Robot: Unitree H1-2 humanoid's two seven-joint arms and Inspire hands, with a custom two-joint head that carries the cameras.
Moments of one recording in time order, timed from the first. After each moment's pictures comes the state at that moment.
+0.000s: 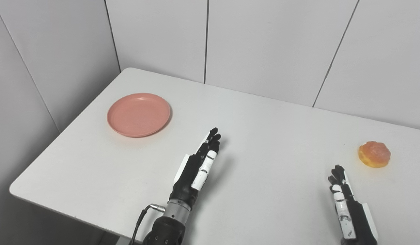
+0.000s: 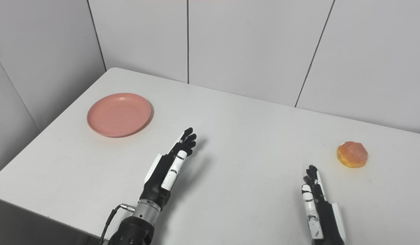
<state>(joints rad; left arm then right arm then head) 0.09 -0.05 -0.10 -0.31 0.14 0.07 0.03 0.00 -0.08 0.09 -0.11 -0.08 0.00 0.11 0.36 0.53</state>
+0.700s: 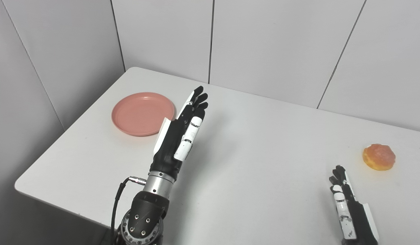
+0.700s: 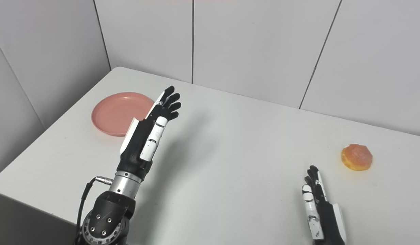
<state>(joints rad) -0.02 0.01 0.02 -0.54 0.15 0.21 0.01 0.00 -0.08 0.09 -0.11 -0.09 0.01 0.11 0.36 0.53</state>
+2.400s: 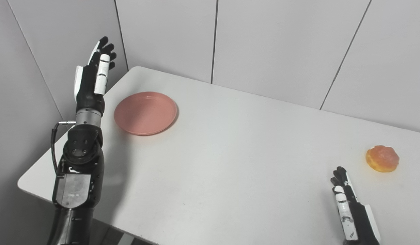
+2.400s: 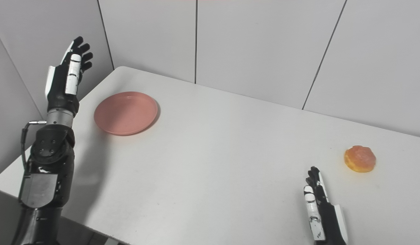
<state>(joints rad) -0.29 0.36 0.44 -0.08 -0.08 0.15 0.09 0.00 -0.08 0.09 -0.11 -0.09 0.01 0.11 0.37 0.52</state>
